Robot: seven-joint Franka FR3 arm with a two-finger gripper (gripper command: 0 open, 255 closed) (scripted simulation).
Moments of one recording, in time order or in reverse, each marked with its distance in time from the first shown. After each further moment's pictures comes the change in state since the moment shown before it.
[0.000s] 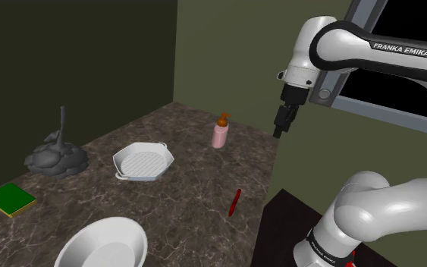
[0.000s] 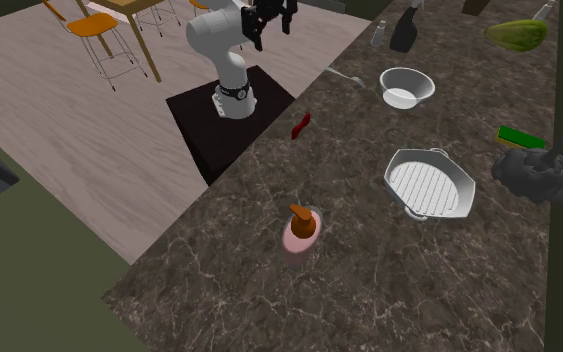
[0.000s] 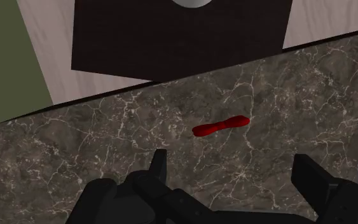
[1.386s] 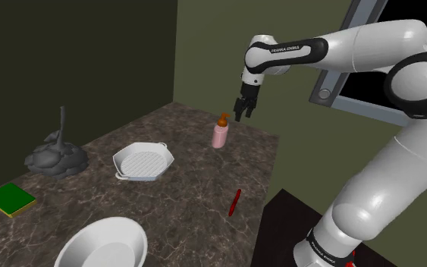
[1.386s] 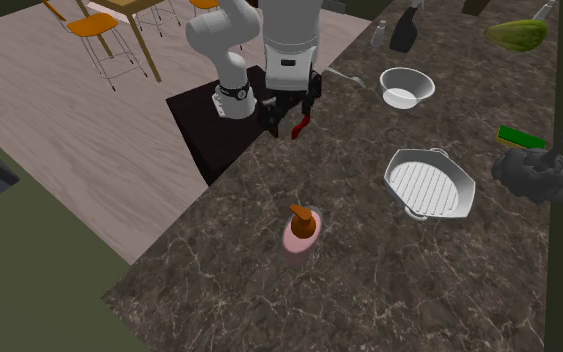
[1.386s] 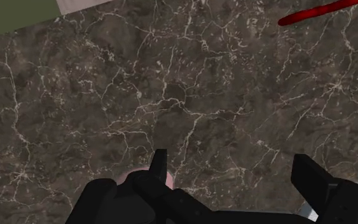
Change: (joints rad) arm -0.042 0.698 -0.098 0.407 -0.051 0.311 -0.119
